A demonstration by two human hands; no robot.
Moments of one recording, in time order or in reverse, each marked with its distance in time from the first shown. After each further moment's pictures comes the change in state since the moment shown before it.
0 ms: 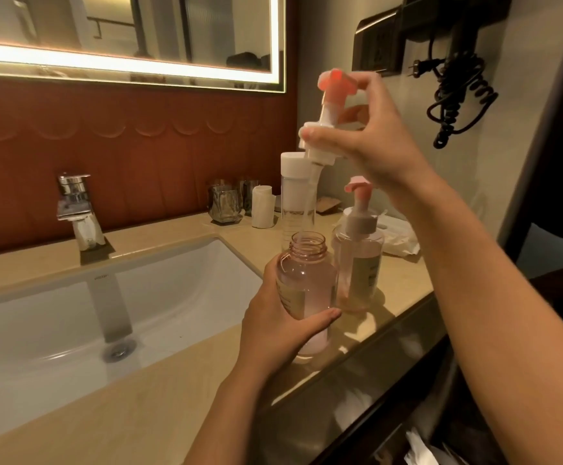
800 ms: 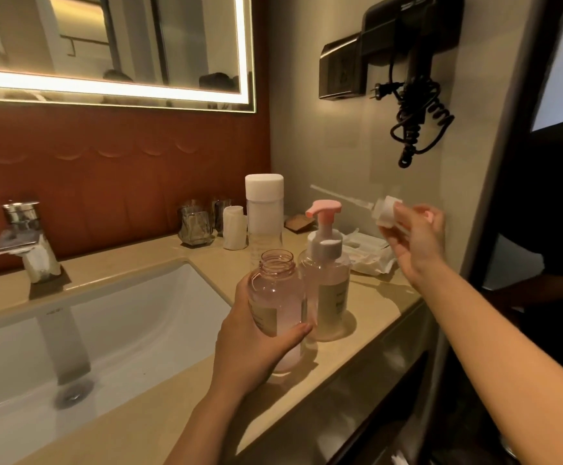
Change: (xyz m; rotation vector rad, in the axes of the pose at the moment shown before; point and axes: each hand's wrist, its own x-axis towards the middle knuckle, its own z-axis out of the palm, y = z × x) left_hand 0.022 0.004 0.017 -0.018 0.023 -0.027; right_hand -0.027 0.143 -0.067 0.712 0.561 0.559
